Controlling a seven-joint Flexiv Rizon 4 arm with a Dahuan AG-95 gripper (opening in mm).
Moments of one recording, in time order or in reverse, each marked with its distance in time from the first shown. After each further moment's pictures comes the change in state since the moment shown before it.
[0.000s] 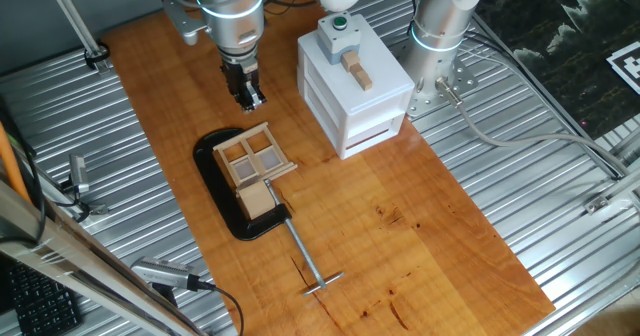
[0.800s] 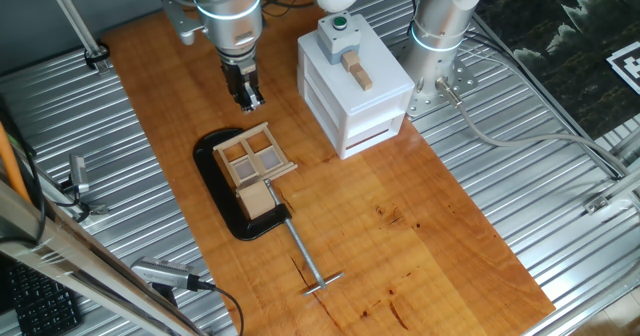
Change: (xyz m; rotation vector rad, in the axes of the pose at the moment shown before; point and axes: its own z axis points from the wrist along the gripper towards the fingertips) arm -0.001 0.000 0.000 -0.001 0.011 0.046
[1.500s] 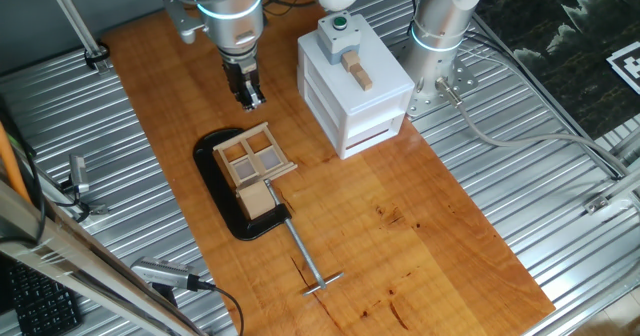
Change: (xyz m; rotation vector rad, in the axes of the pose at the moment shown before) arm 0.000 0.000 -0.001 0.017 0.027 0.004
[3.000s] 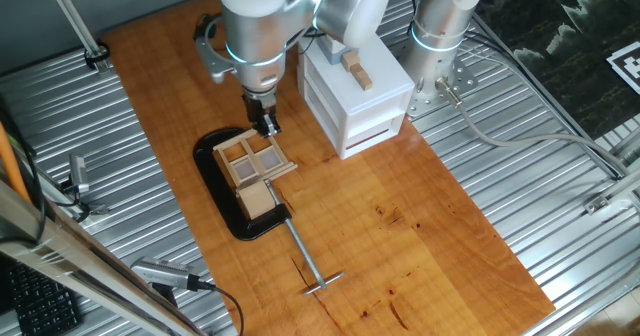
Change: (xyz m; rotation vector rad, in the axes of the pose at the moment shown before) arm 0.021 0.026 0.088 0.002 -0.046 0.028
